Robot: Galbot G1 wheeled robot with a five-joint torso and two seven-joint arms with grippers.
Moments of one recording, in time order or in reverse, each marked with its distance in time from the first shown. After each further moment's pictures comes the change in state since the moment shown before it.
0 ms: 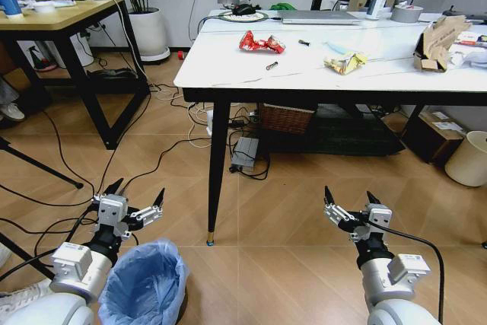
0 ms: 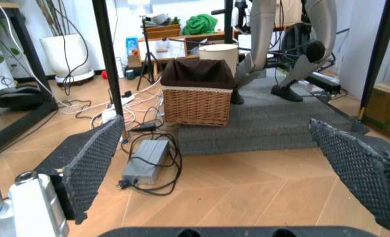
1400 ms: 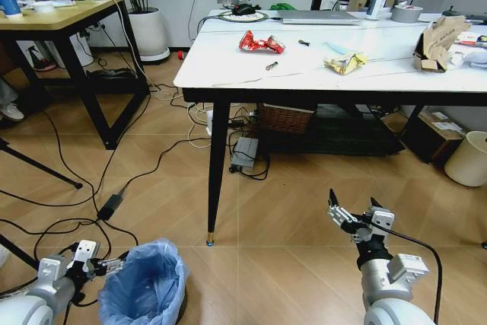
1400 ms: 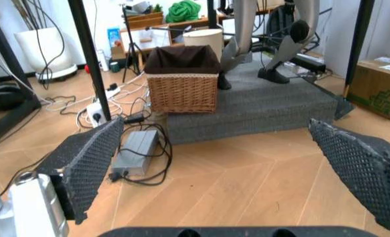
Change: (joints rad) left arm -0.019 0.266 -0.057 0.491 -0.199 0.235 0.104; right arm 0.006 0.043 0.004 -0.048 0.005 -0.004 0.033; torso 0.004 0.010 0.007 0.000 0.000
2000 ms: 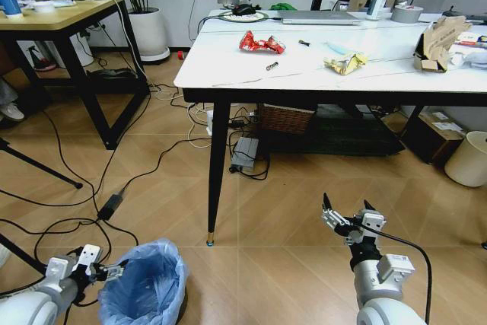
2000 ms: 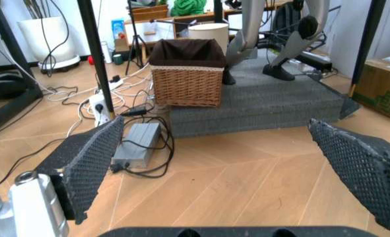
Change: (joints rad) left arm -0.028 0.004 0.055 0.069 0.047 0.008 0.033; right arm 0.006 0.001 -0.026 -0.031 -0.044 0.011 -0.006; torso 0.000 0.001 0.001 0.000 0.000
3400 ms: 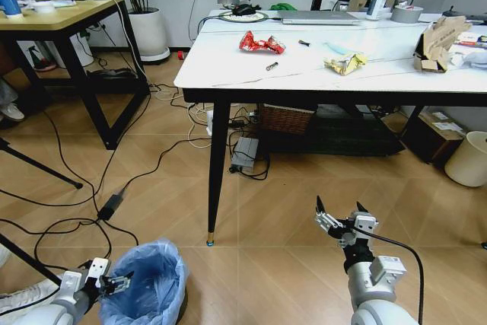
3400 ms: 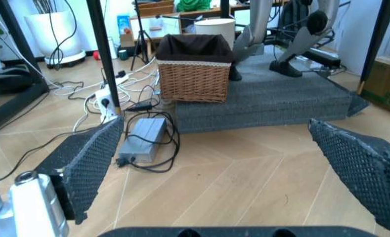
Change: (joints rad) left arm -0.036 -0.090 0.033 0.082 0.088 -0.031 -0.017; right arm -0.007 -0.001 -0.024 -0.010 -0.015 0.005 -0.004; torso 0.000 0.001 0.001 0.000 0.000
